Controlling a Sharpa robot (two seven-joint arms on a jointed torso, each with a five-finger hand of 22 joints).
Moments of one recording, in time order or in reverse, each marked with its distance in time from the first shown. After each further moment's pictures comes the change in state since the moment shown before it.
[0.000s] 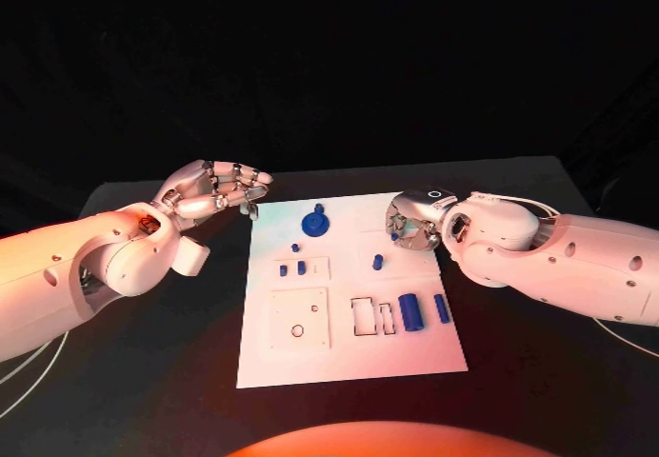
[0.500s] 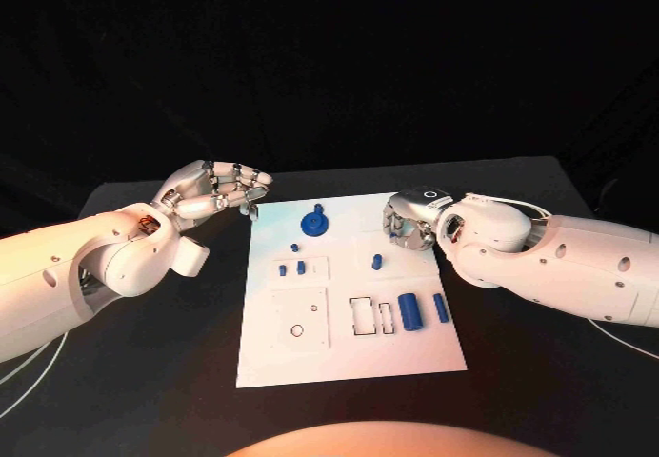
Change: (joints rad) left arm 0.000 0.000 0.000 0.002 -0.001 0.001 -0.001; left_hand 0.008 0.008 0.000 0.000 0.000 0.000 0.000 0.000 -0.001 0.000 0.000 -0.004 -0.004 0.000 0.000 0.000 0.000 0.000 0.007 0.000 -0.004 -0.003; right arm -0.013 0.022 0.005 -0.015 -0.015 -0.016 -0.017; right_hand -0.003 0.032 0.093 -0.060 -0.002 0.023 -0.002 0.019 0.029 0.023 -0.002 -0.002 0.003 0.004 -0.004 0.022 0.011 -0.011 0.005 -0.005 0.060 0.075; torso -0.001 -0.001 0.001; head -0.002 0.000
